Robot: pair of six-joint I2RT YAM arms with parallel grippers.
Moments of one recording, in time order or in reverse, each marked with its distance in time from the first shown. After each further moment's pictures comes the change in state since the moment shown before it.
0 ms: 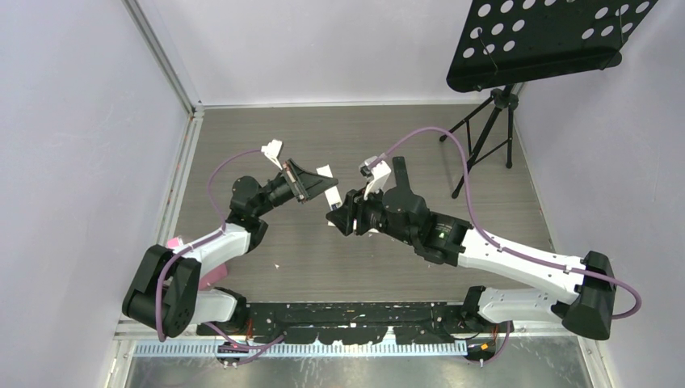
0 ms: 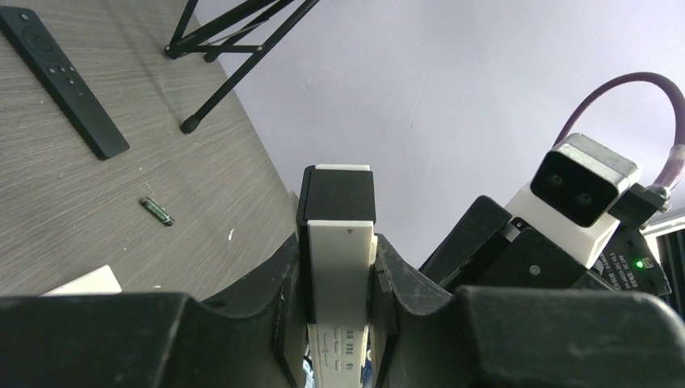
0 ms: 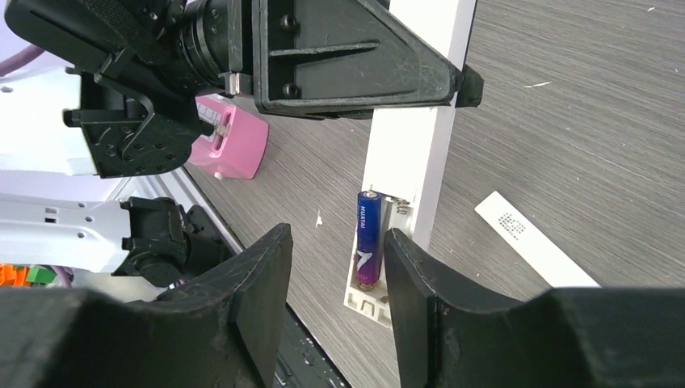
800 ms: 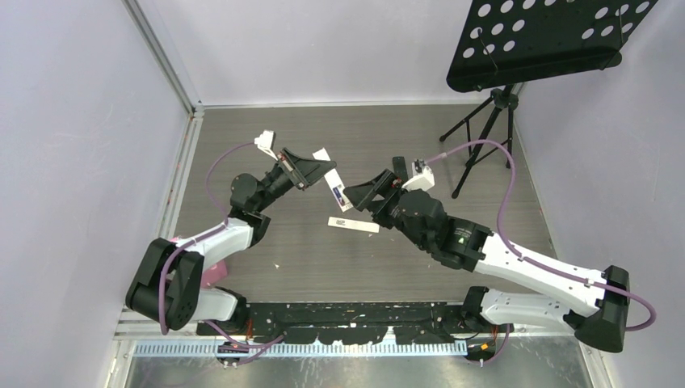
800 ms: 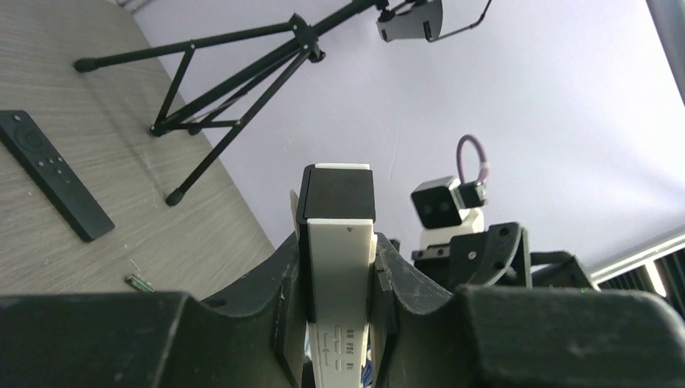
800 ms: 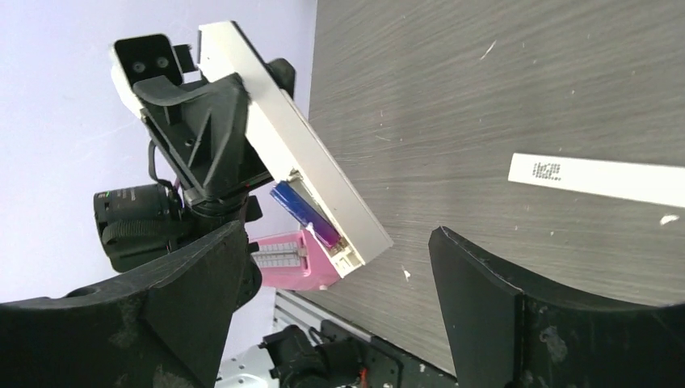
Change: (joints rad) left arm -0.006 0.045 0.050 0.135 -0.109 -0.029; right arm -0.011 -0.145 -0.022 -0.139 0.307 0.636
